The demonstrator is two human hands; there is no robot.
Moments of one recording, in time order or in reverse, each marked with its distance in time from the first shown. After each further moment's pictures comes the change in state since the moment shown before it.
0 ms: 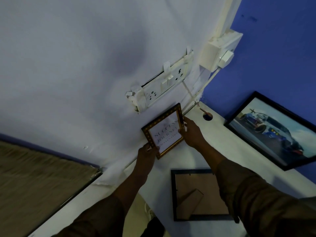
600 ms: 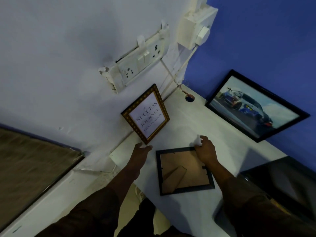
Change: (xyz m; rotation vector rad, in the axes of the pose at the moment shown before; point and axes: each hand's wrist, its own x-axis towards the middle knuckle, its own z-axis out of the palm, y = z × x) left_hand -0.040 -0.043 0.020 -0.027 -0.124 -0.268; right_hand -0.117 0.139 -0.011 0.052 0.165 0.419
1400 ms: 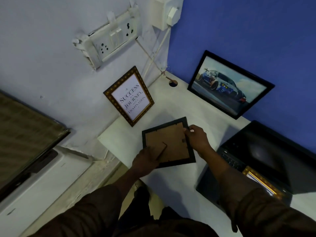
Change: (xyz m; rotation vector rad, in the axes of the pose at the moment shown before) left_hand -0.044 -0.100 0.061 0.978 -0.123 0.222; right_hand -0.068 0.038 -0.040 0.189 -0.004 -0.039
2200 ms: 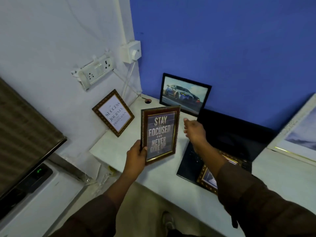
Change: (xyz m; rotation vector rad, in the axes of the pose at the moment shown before) left_hand -0.139 0.059 0.035 -0.437 0.414 0.525; right_hand -0.144 0.018 -0.098 0.440 0.291 -0.056
